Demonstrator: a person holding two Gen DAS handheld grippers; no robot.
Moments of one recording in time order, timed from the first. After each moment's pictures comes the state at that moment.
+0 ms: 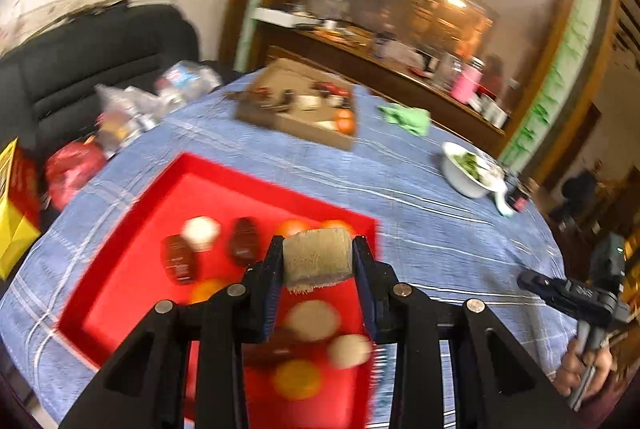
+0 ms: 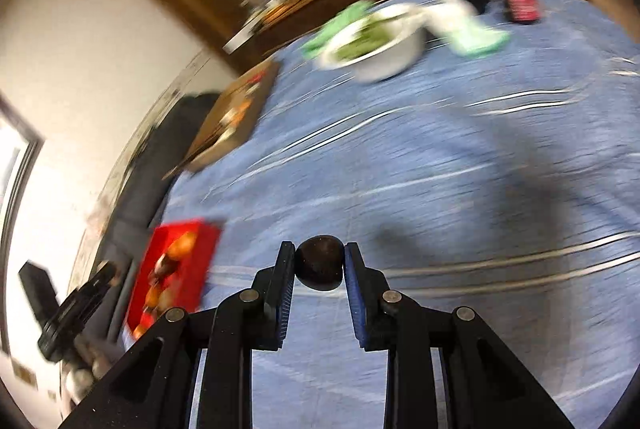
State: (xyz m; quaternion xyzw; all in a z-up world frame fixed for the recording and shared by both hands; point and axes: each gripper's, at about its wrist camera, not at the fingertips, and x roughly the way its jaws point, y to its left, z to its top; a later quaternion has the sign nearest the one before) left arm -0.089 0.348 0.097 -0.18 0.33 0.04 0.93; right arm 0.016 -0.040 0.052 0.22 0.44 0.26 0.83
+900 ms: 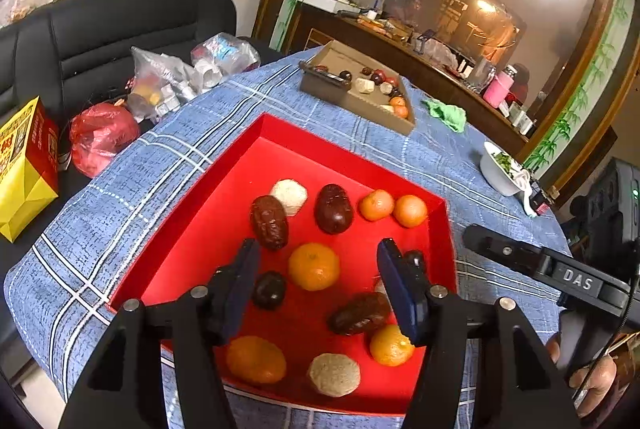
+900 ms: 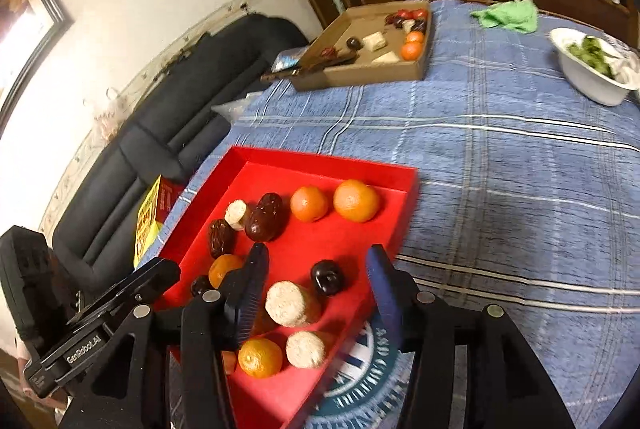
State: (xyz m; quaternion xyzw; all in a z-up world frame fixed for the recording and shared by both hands) left arm -0.126 0.394 0.074 -0.20 0.35 0.06 0.91; right arm -0.014 0.188 0.072 0.08 0.45 0.33 0.83
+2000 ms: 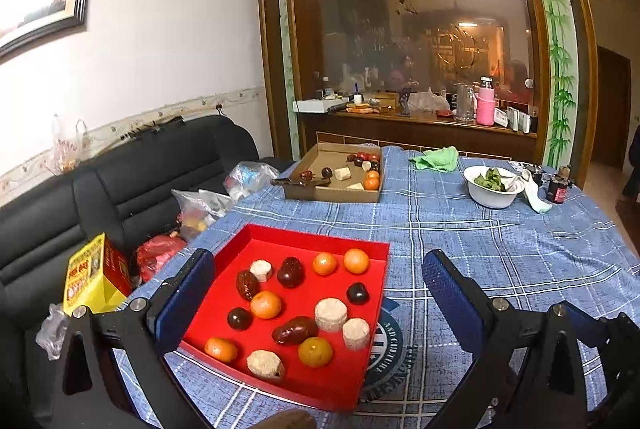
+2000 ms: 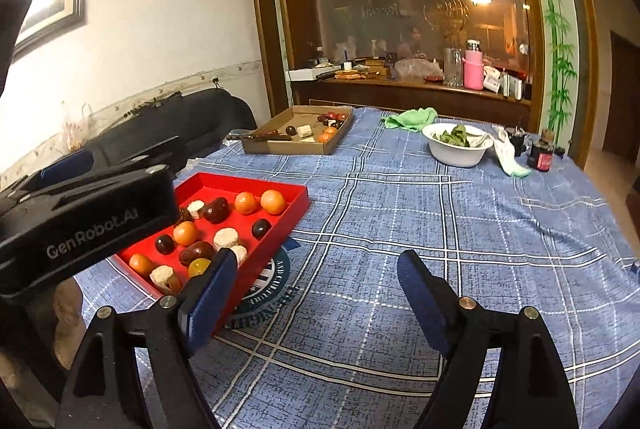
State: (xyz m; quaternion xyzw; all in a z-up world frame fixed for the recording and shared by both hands) left arm -0.179 0.235 0.143 0.00 0.21 0.17 0.96; right arm -0.172 0.094 0.101 -0.01 0.26 0.21 0.94
